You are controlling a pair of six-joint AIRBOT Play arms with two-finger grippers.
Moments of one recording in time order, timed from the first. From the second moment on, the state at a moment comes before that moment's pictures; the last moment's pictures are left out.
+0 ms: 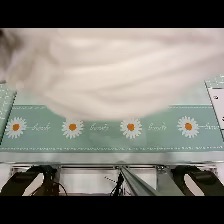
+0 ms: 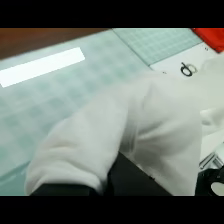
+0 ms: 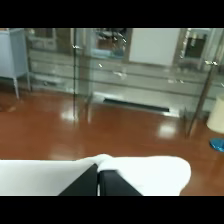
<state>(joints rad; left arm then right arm) 0.01 -0.79 1.70 0.81 -1.55 -1.45 0.04 -0.68 1.97 -1.38 1.35 1.49</state>
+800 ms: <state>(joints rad) -0.30 -0.98 0.71 0.71 -0.73 -1.44 0.04 -1.10 1.35 -1.34 1.08 1.56</state>
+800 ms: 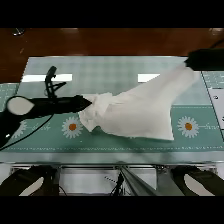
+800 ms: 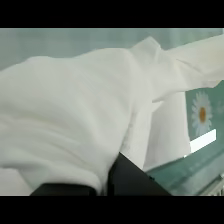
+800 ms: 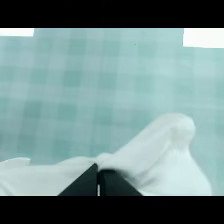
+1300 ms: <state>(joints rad) -0.13 -1.33 1.10 0.82 -0.98 -1.38 -0.26 -1.45 1.34 -0.87 1.16 1.47</state>
